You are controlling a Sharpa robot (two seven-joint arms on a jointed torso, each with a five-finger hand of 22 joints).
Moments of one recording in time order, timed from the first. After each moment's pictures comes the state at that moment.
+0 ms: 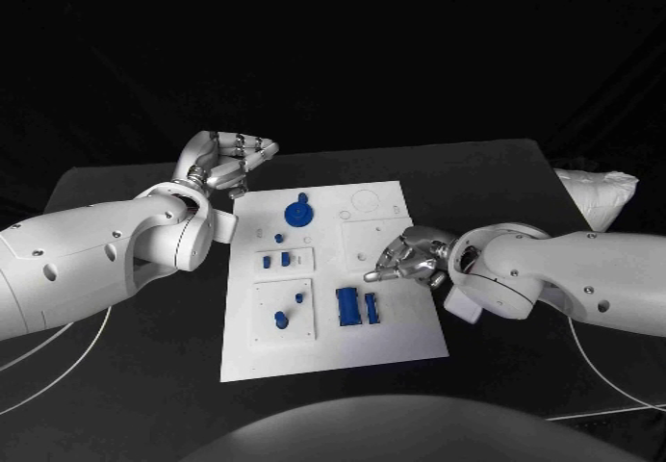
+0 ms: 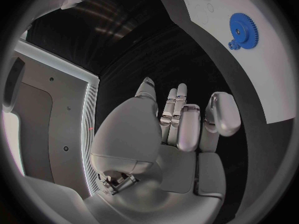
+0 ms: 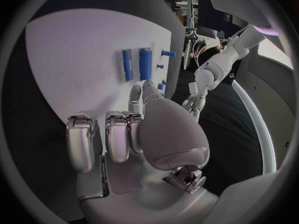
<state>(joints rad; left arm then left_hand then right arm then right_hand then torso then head) 1.31 -0.72 -0.22 1.39 -0.27 -0.57 0.44 1.37 -0.01 -0.12 0.29 0.20 0.99 0.15 0.07 0.07 1.13 0.09 0.10 0.07 1.46 0.02 1.37 1.29 0.06 1.36 0.13 1.25 1.31 1.23 -1.01 -0.24 1.84 -0.74 -0.30 -0.36 1.32 0.09 -0.05 0.17 0.10 0.98 0.02 0.52 0.90 1.47 -0.04 1.57 1.31 1.47 -0.09 1.57 1.31 0.01 1.46 0.03 1.57 1.31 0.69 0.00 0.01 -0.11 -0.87</state>
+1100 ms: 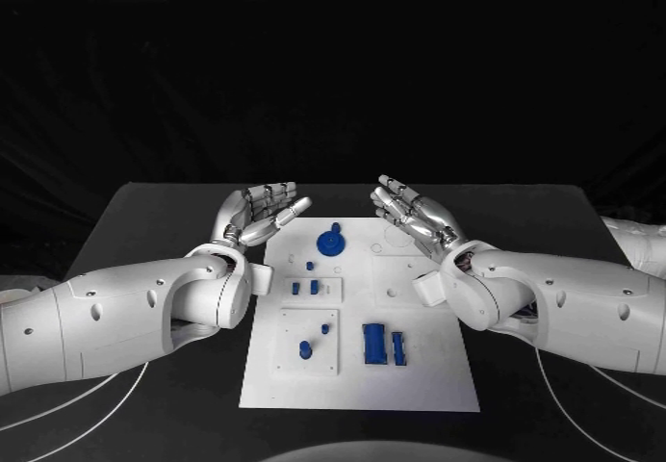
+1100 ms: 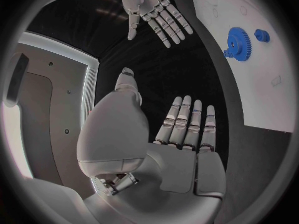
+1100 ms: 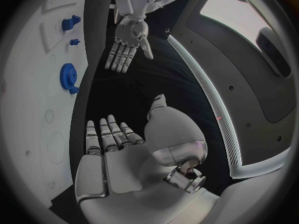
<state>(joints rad) 1.22 -0.78 -0.22 1.53 -0.05 -0.70 0.66 1.24 -0.26 -0.20 0.30 0.25 0.77 0.19 0.07 0.06 0.80 0.15 0.06 0.06 0.45 0.13 0.36 0.30 0.17 0.35 0.23 0.05 0.54 1.22 -0.77 -0.21 1.55 -0.16 -0.42 0.50 0.98 0.18 -0.26 0.27 0.05 0.06 0.04 0.05 0.14 0.12 0.14 0.21 0.29 0.07 0.10 0.12 0.18 0.13 0.05 0.17 0.02 0.18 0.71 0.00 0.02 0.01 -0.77</state>
